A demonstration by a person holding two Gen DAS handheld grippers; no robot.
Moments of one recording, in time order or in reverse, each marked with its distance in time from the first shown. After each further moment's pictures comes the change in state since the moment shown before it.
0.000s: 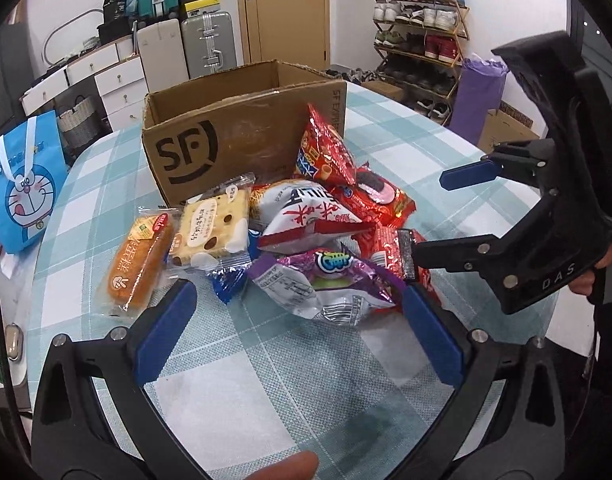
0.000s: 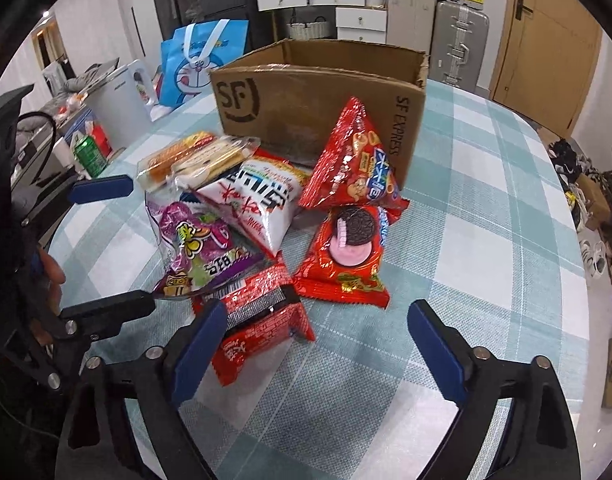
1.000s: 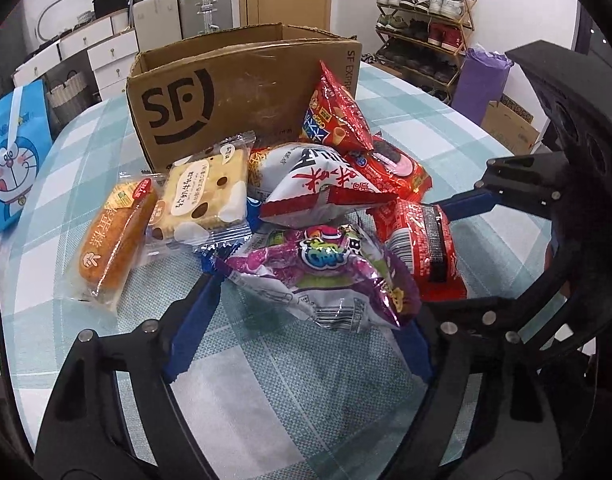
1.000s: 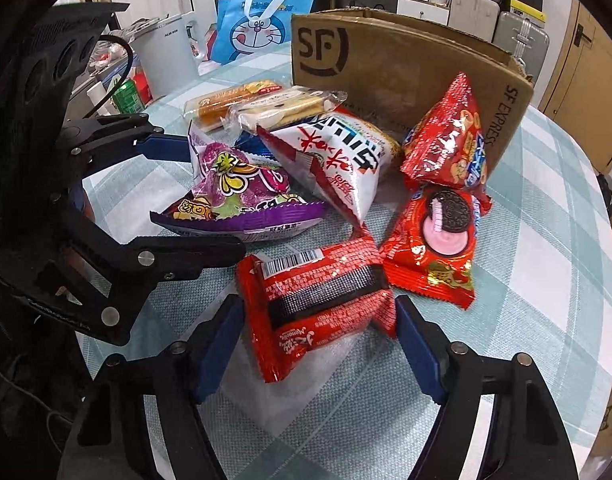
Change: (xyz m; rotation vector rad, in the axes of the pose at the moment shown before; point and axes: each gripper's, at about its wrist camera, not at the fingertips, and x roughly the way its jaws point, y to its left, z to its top) left arm 0.036 0.018 -0.009 -0.051 0.075 -0.054; right arm 0.032 0.040 -0.010 -0.167 0.059 0.087
